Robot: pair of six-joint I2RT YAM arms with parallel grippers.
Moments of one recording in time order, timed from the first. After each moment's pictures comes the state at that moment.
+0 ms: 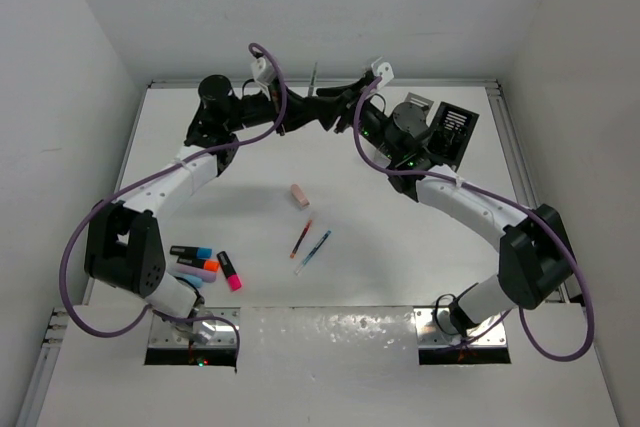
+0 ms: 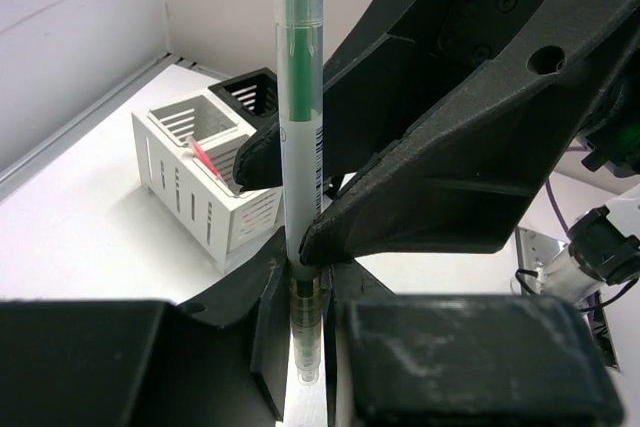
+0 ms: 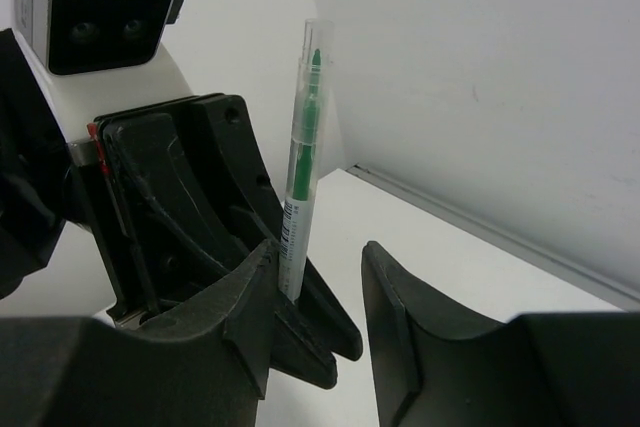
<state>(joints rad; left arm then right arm) -0.32 1.53 1.17 0.48 0.93 -0.31 0.59 1.51 1.05 0.73 -0.24 0.24</state>
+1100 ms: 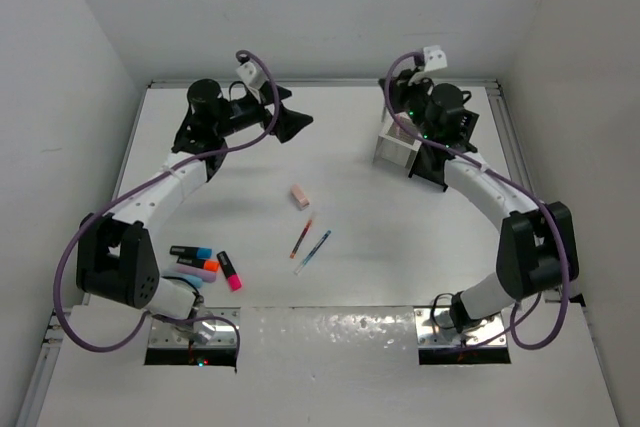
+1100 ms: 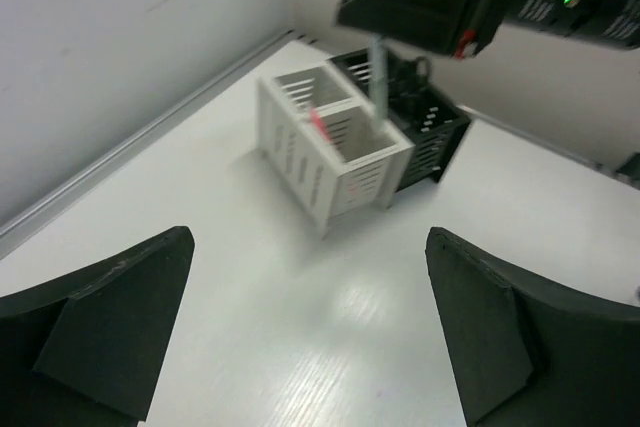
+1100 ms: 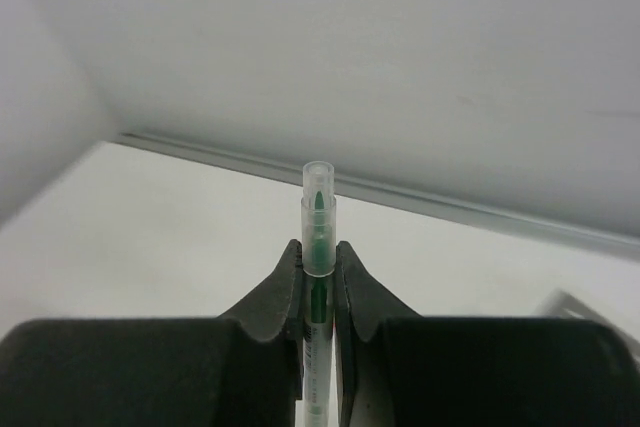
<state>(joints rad) -0.27 1.46 1.12 0.38 0.78 -0.14 0.32 1.53 1.04 0.58 -0.14 0.17</state>
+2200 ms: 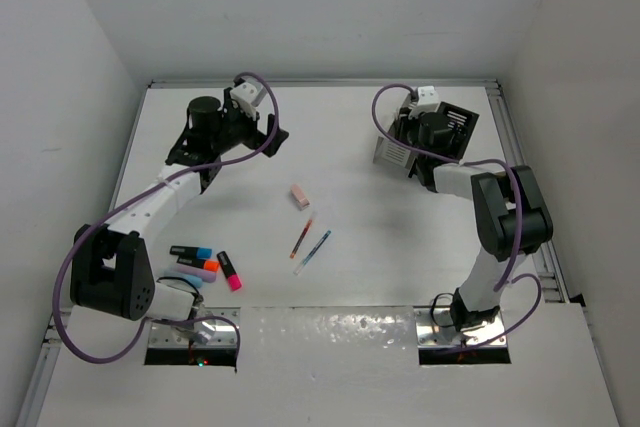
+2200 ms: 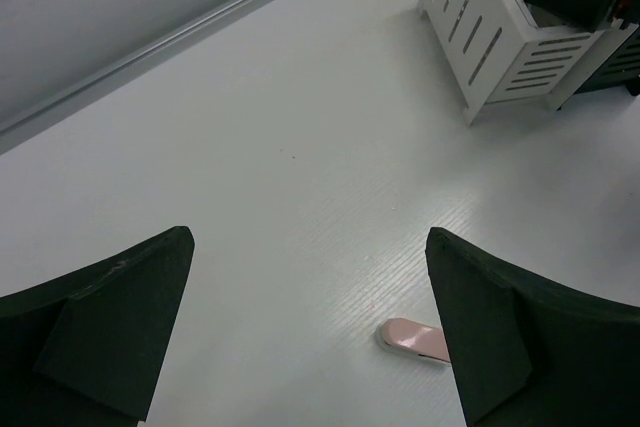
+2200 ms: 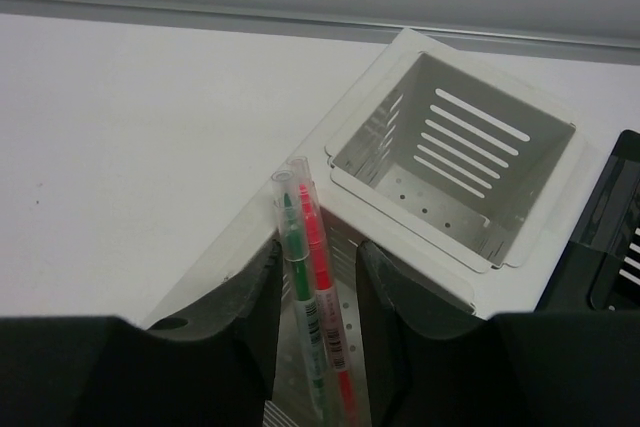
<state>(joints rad) -0.22 1.39 0.99 0.11 0.43 0.11 0.19 1.79 0.86 0.70 0.05 0.04</state>
